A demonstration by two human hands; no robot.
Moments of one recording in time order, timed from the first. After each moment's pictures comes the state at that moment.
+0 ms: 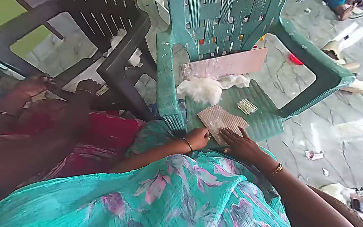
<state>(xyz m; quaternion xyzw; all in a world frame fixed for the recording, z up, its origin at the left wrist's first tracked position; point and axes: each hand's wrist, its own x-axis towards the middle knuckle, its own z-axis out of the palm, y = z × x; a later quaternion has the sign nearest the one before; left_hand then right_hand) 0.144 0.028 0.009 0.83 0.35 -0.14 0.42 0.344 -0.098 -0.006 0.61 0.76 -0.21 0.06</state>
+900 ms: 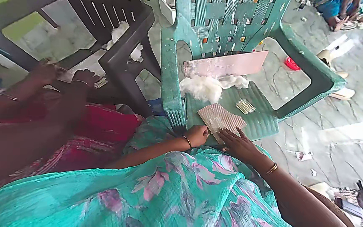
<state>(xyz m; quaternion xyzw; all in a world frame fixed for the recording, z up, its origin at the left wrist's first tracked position) 0.138 0.023 0.004 0.83 0.36 -0.11 0.42 0.338 -0.104 -0.007 0.61 0.77 -0.18 0.07</state>
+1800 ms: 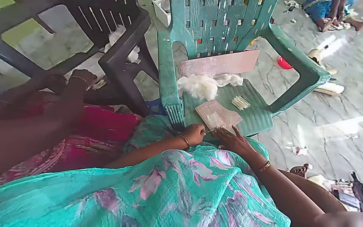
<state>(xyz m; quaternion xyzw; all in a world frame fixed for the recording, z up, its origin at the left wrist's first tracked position) 0.130 0.014 -0.008 0.85 0.34 -0.08 0.40 0.328 -0.122 -0.029 0.61 0.78 -0.10 -0.01</state>
